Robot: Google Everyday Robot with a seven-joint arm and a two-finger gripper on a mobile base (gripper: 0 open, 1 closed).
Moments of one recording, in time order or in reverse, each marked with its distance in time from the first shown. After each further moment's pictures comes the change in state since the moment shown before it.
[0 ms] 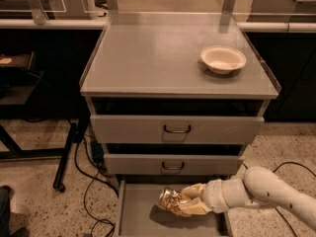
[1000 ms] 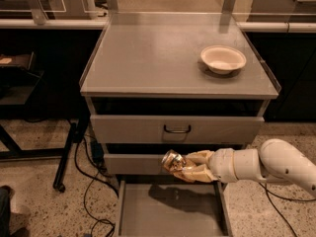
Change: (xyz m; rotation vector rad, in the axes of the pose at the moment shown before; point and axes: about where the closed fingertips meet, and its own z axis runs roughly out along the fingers) arm -0.108 -0.046 -0.077 0.176 -0.094 -0.067
